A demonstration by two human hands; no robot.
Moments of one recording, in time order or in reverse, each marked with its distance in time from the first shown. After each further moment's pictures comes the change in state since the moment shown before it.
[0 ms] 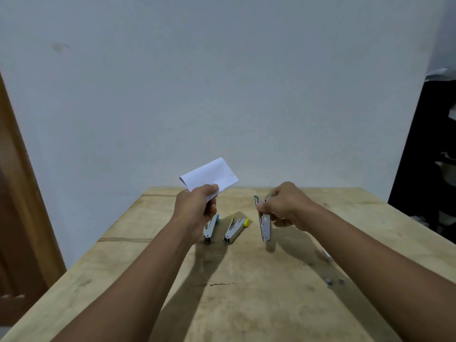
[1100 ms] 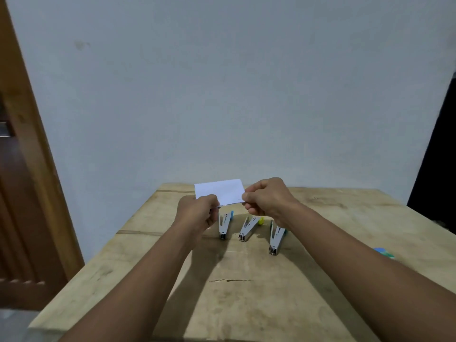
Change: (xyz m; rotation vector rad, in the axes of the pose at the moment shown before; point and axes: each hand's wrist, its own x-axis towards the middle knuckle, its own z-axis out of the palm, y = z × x) left_hand -0.001 -0.003 -0.033 0.232 0.054 -0.012; right_hand 0.006 -0.025 0.049 0.273 -0.027 -0.081
